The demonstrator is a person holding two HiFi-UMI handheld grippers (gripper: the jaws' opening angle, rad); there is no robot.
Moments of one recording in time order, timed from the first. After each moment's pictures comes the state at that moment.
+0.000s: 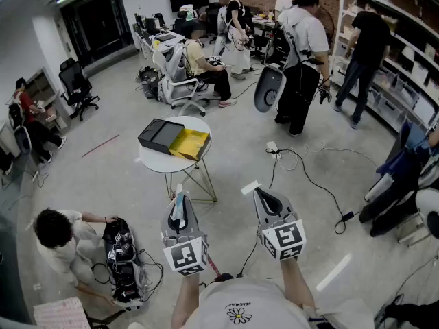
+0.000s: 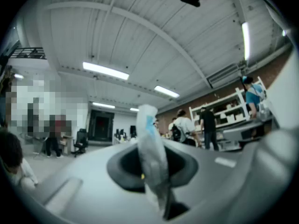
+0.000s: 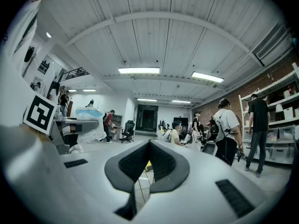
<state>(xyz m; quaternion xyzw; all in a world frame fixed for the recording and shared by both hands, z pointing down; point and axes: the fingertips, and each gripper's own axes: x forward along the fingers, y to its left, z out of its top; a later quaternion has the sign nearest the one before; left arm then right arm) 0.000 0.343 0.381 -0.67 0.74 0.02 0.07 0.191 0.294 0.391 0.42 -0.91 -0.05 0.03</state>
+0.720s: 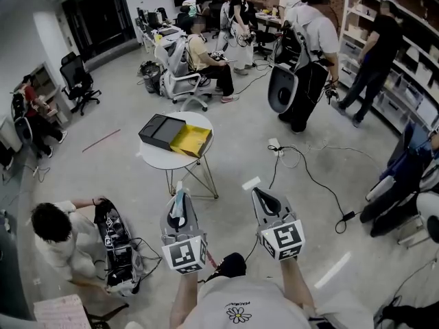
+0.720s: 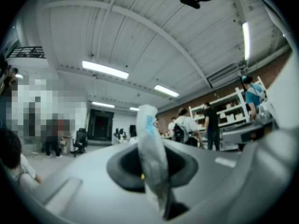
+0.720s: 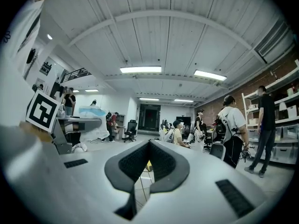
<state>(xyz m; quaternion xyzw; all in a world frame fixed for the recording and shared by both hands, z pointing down) -0.013 0.325 0.383 -0.67 0.74 0.02 0.07 0.172 0.279 0.398 0.41 -0.91 -0.04 0.03</state>
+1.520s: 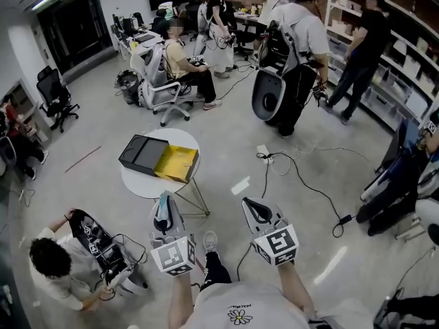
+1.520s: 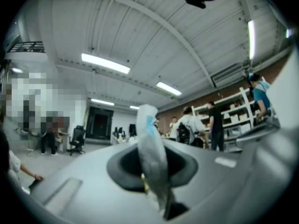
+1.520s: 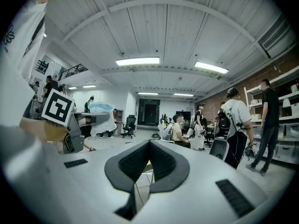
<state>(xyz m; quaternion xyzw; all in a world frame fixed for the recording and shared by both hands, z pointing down) -0.065 0.185 0.387 -0.67 0.74 0.03 0.06 0.140 0.168 0.420 0.40 -0.91 -0.02 0.06</state>
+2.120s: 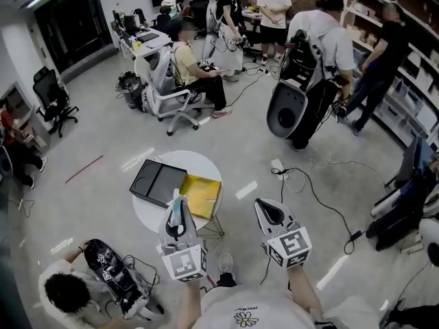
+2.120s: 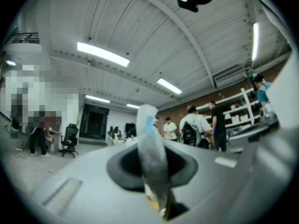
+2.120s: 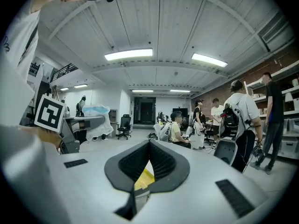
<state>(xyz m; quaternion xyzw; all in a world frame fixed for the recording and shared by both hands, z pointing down) -0.153 0.003 0.370 -0.70 0.71 0.03 0.05 0.047 -0.019 0.398 0.43 -0.90 0.01 0.06</state>
